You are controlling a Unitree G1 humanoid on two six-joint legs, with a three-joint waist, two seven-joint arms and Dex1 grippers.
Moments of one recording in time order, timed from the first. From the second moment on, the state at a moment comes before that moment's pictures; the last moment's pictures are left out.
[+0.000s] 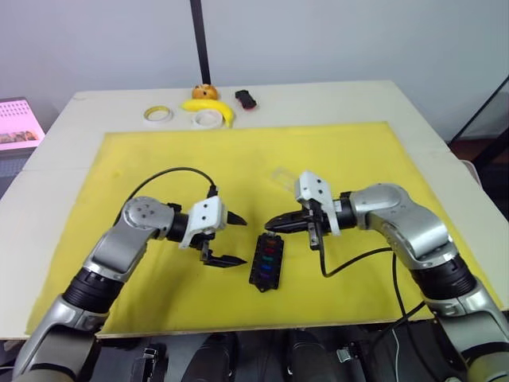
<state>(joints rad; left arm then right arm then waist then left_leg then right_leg) -0.50 0.65 -0.26 -0.09 -0.22 0.30 -1.28 -0.63 -0.65 0.26 -0.19 0.39 0.67 1.14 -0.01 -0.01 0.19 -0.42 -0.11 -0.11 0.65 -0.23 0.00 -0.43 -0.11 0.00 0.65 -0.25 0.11</state>
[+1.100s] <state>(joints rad) -0.50 0.65 -0.26 -0.09 -0.21 0.29 -1.26 -0.59 -0.65 0.30 -0.13 0.32 0.58 1.17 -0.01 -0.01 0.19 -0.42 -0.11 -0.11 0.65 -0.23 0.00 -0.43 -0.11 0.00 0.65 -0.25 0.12</state>
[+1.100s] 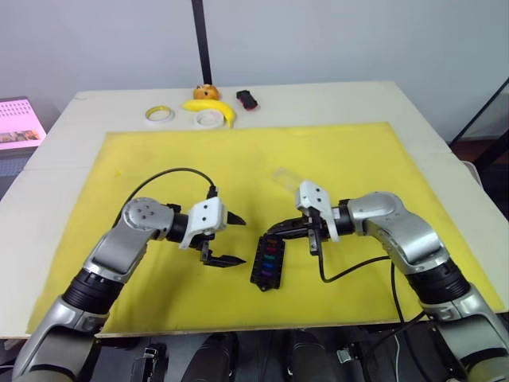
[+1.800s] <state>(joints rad) -0.48 0.66 -0.26 -0.12 -0.21 0.30 -1.26 -0.60 -0.66 0.32 -0.13 0.29 0.59 1.17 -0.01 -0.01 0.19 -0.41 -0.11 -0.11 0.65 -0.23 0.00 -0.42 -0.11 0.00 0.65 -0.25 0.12</state>
